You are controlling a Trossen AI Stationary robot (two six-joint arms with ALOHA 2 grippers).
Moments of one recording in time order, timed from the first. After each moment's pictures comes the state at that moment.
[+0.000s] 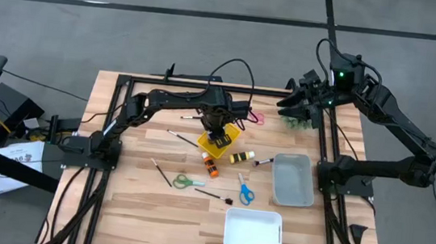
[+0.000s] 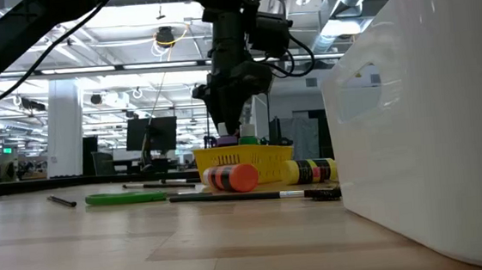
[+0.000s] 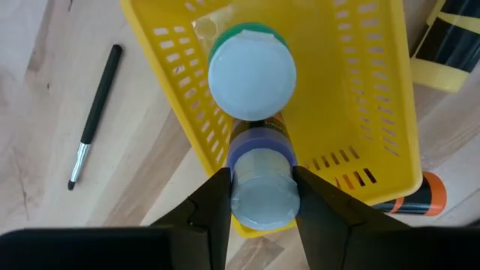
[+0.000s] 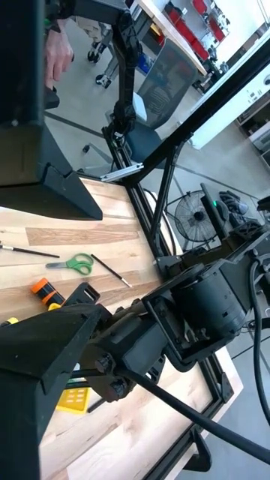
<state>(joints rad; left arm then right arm) 0.24 2.27 2.09 -1.40 -0.05 -0.34 -0.60 1.07 1.35 -0.74 -0.73 0.18</state>
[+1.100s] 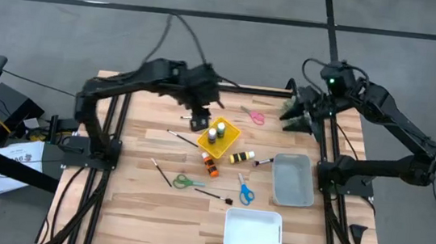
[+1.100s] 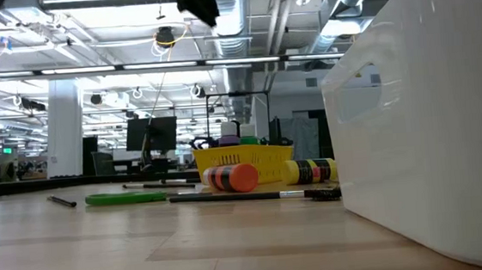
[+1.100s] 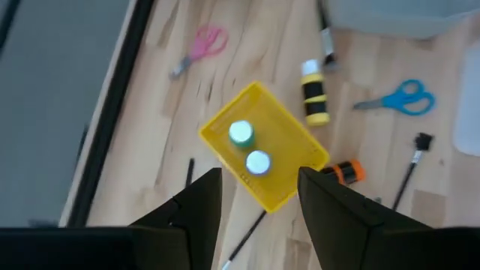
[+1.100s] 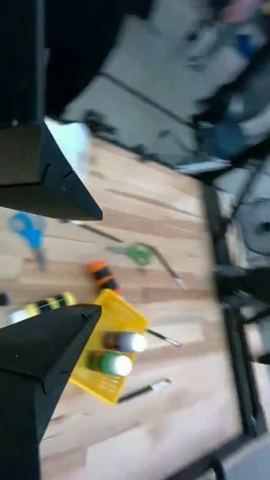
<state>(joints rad) 0.20 1.73 2.00 -1.27 -0.11 0.05 -0.57 1.08 1.35 -1.03 -0.73 -0.27</state>
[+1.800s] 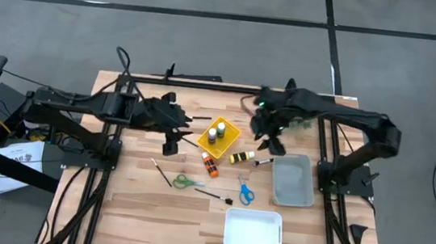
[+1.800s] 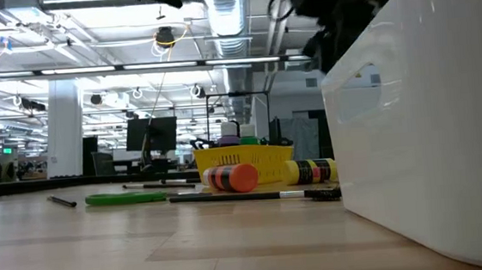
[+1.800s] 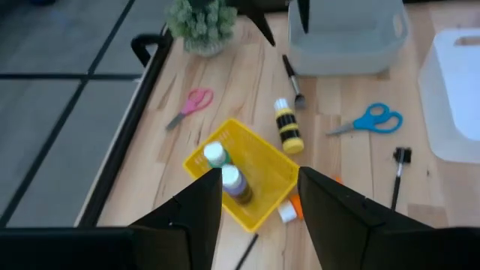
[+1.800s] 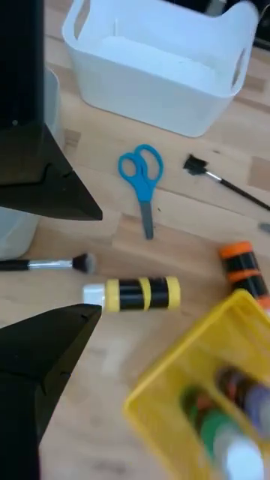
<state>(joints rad) -0.05 1.23 1.27 -0.74 -0.34 0.01 -0.32 1.57 1.35 -1.08 -0.41 -0.53</state>
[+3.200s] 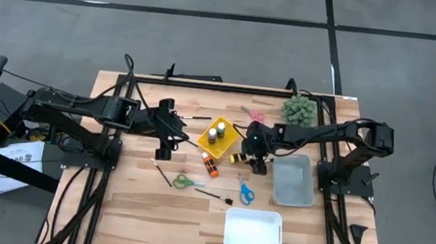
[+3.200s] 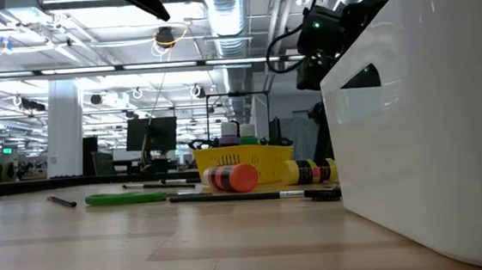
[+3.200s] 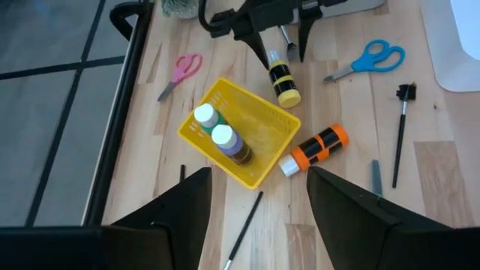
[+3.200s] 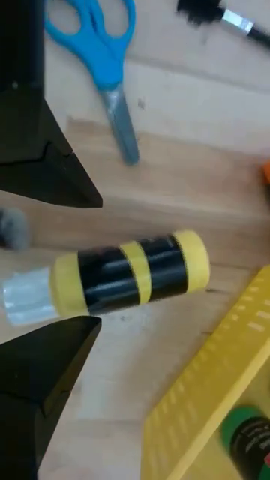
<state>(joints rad) -0.10 1.23 1.26 -0.85 -0.36 0.08 -0.18 1.60 0.82 -0.27 -0.16 -0.27</state>
